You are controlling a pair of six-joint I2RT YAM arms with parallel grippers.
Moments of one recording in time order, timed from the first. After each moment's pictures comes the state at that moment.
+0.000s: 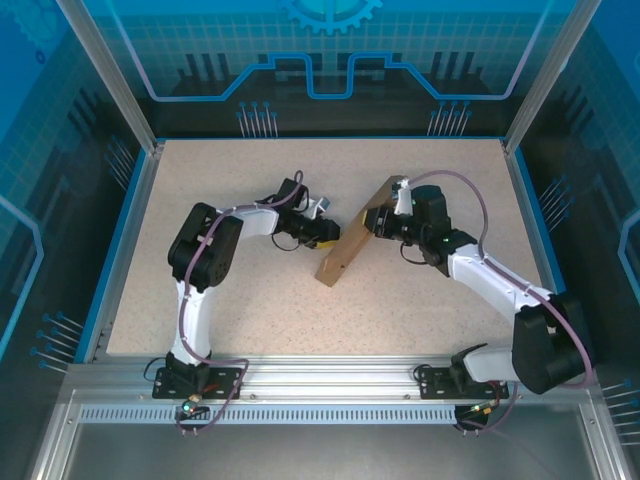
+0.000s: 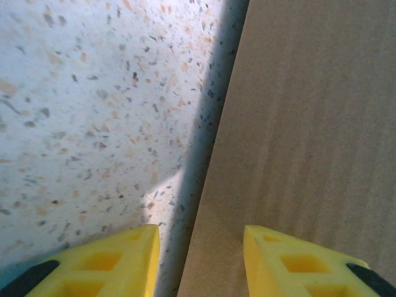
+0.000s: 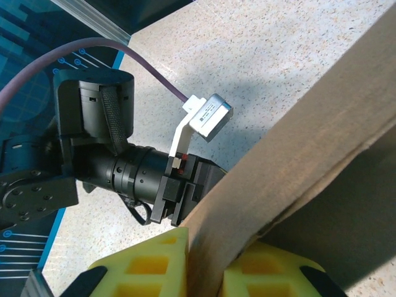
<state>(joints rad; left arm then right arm) -0.38 2.14 1.33 -0.19 0.80 -0.56 0.37 1.35 0.83 -0.01 -0.38 0.60</state>
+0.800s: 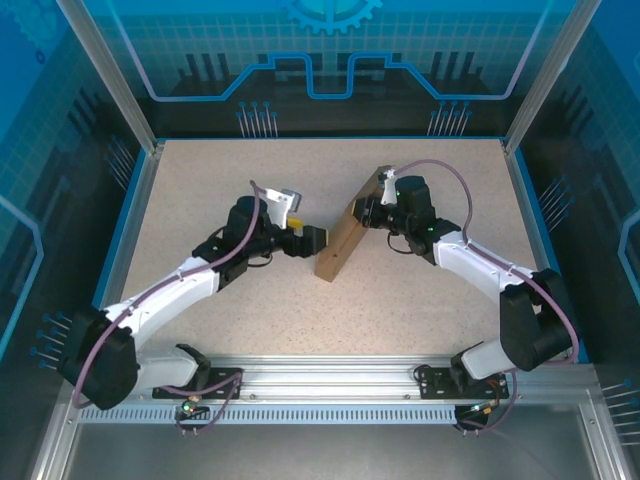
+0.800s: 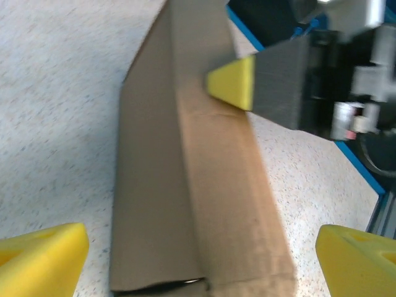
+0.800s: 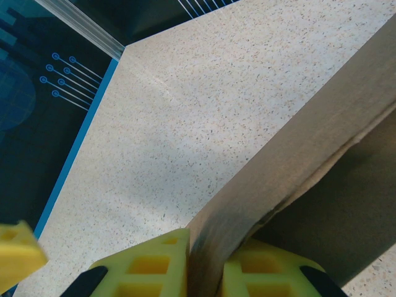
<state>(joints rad) -0.53 1.25 0.82 -0.02 0.32 -0.36 0.42 1.47 0.93 0.03 -0.29 0.57</state>
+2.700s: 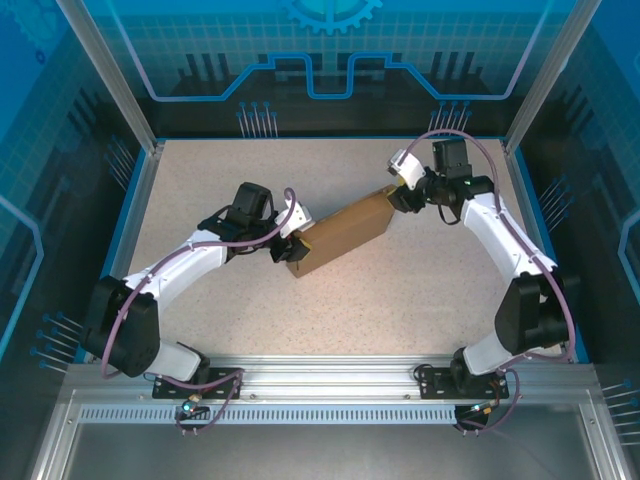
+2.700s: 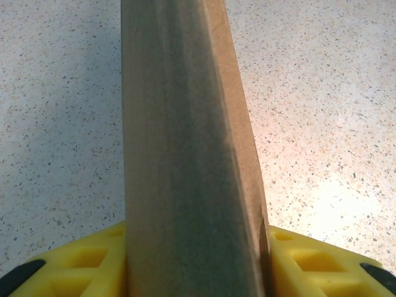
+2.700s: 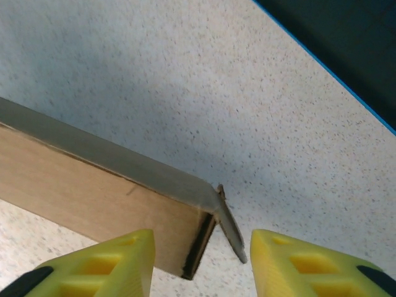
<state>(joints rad) -0.39 1.44 0.98 -0.38 0.55 0.48 0.17 1.55 1.33 -0.60 -0.36 -0.61</state>
